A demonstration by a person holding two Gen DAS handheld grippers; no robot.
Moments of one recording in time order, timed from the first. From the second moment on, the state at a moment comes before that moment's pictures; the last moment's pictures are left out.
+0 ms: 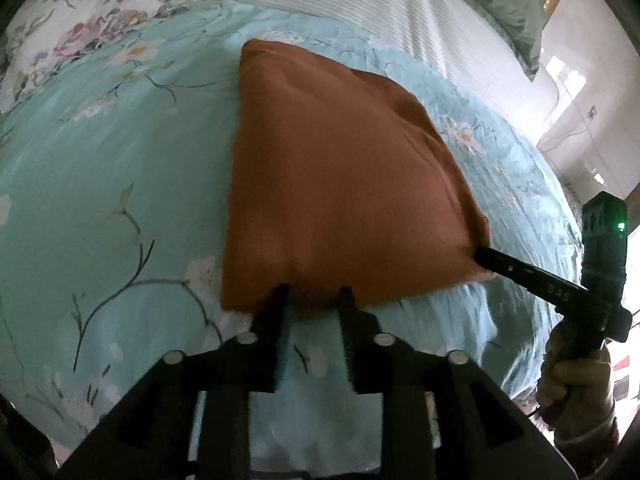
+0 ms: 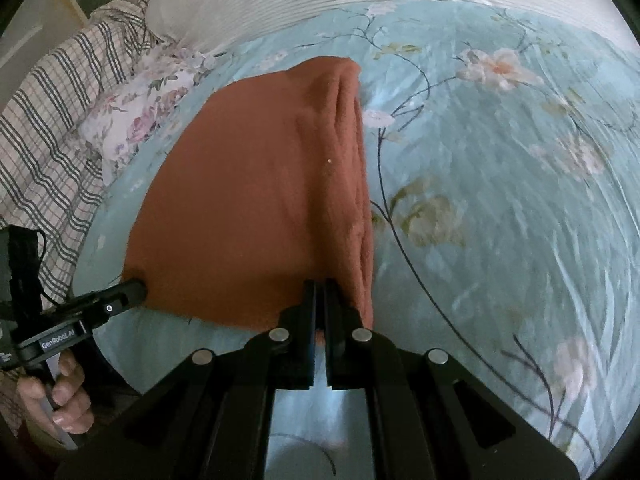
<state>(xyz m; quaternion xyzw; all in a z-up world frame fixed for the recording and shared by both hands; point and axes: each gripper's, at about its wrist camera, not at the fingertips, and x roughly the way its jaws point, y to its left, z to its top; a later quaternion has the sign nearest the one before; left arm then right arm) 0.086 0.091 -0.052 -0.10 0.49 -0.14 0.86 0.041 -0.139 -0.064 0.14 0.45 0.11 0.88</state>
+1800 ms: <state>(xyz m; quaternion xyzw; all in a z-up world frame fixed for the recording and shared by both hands) 0.167 0.109 -0.009 0.00 0.44 0.01 0.90 0.169 -0.159 -0.023 0.19 0.40 0.14 0.89</state>
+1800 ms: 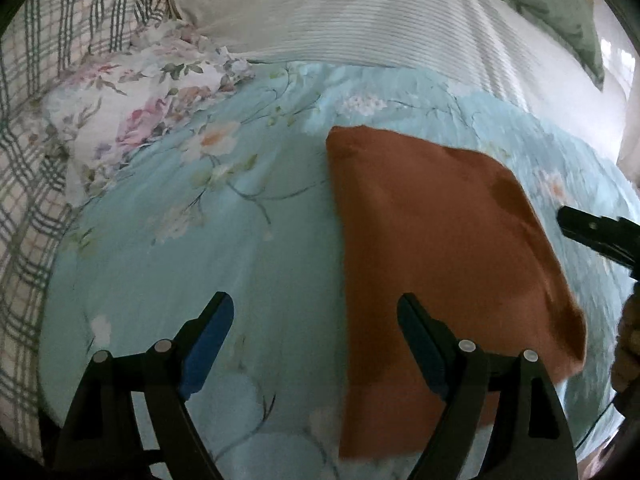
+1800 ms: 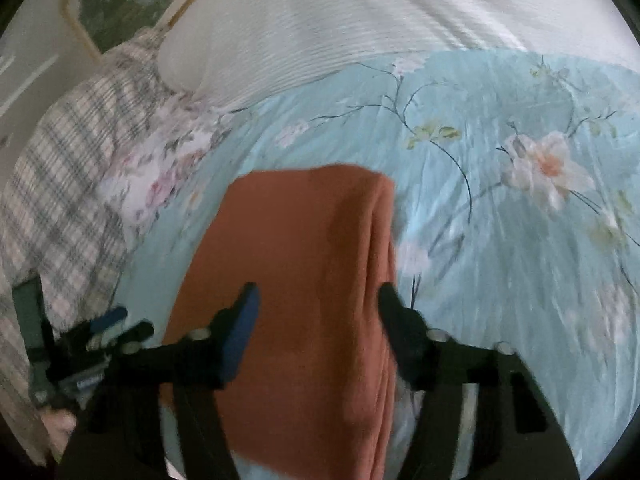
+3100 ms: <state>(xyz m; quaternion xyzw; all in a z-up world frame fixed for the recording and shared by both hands) 0.114 0.103 -0.028 0.05 0.46 0.04 0.88 0.077 -0.130 -0.019 0.09 0.43 0.15 0.89</state>
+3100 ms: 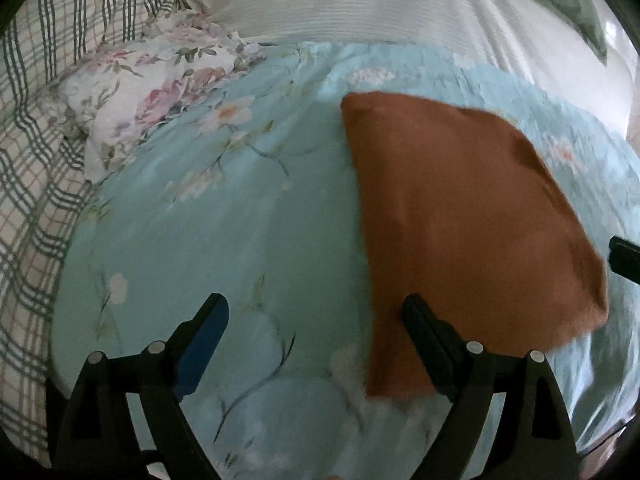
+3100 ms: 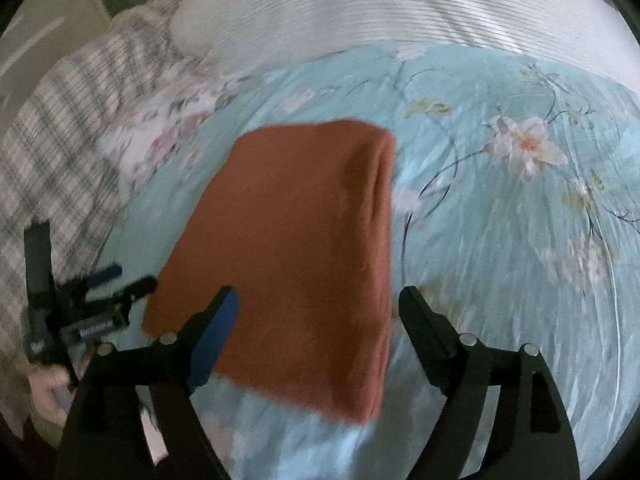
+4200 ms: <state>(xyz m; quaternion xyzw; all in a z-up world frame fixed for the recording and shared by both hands) 0.040 0.081 0.013 0.11 0.44 0.04 0.89 -0.013 -0.100 -0.007 -0.02 0.43 0.18 0.89</state>
